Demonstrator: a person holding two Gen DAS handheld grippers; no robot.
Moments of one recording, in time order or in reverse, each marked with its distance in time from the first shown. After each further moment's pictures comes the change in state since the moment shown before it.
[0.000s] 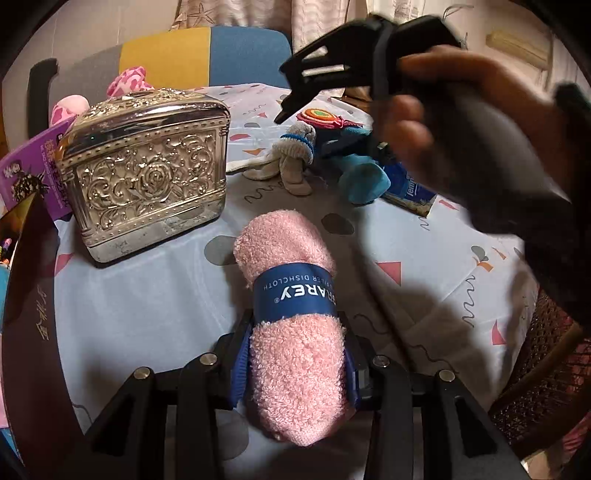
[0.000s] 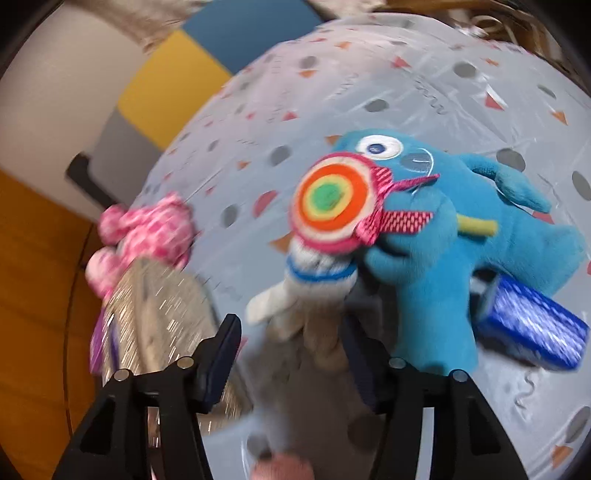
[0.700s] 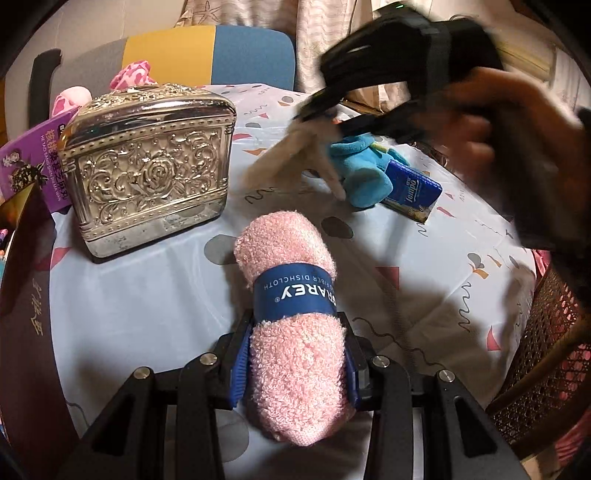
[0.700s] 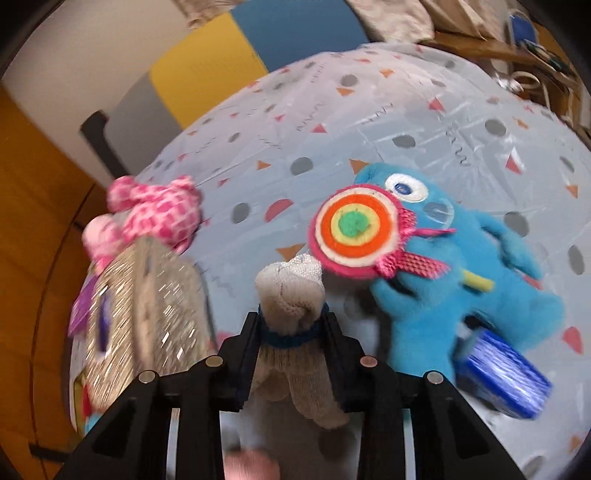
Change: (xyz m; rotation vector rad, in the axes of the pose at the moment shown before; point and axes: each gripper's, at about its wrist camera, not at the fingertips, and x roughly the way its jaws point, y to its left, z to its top) left arm -0.003 0.009 -0.003 -0.034 -0.007 -0.026; right arm -0.033 0.015 -0.002 -0.269 -0.010 -0.040
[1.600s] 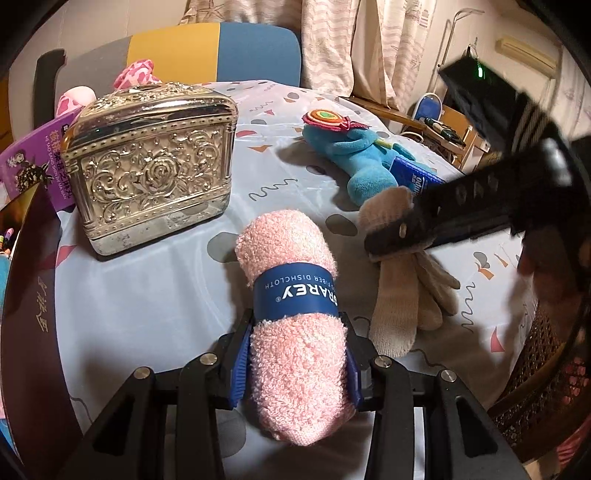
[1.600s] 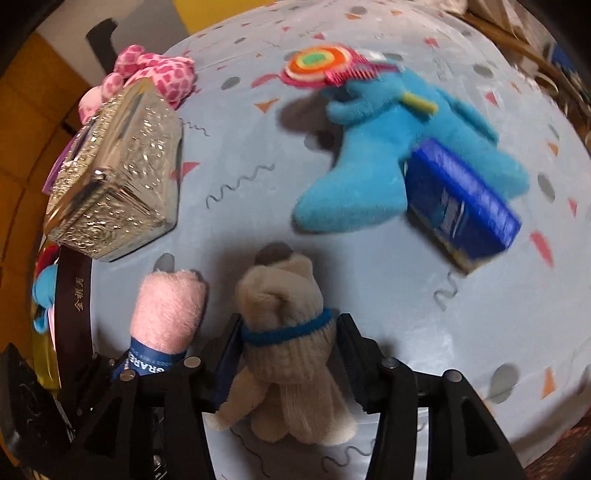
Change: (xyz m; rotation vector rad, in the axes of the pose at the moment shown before) left arm 0.004 -0.005 0.006 -0.003 0.018 0.033; right arm -0.004 -0.032 -0.092 -0.141 0.287 -0.114
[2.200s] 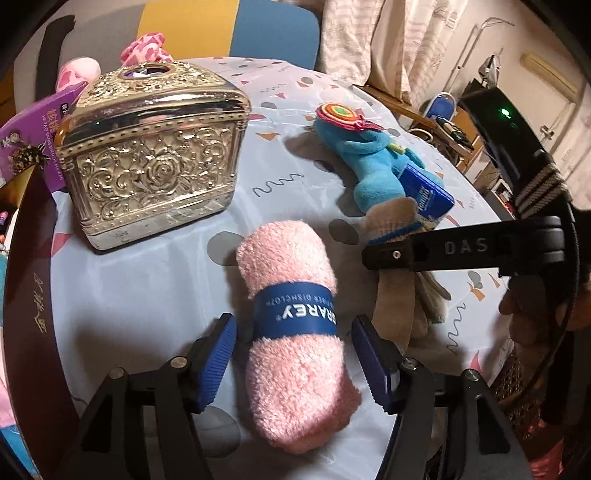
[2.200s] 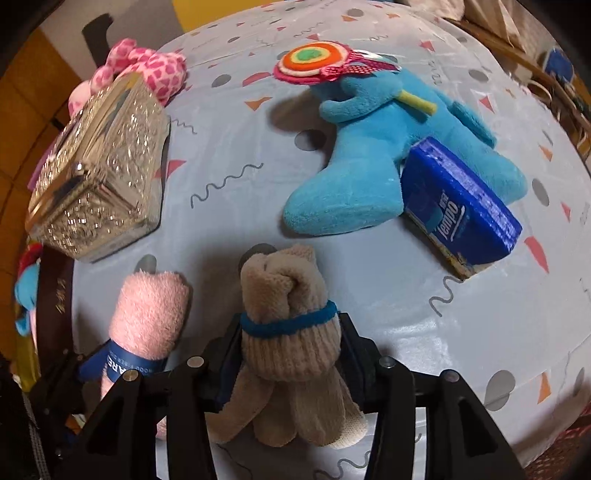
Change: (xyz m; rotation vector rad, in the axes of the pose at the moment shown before) left arm 0.002 0.005 0.021 -0.100 0.099 -0.033; right arm 0.003 0.000 0.011 -0.008 -0.019 -0.059
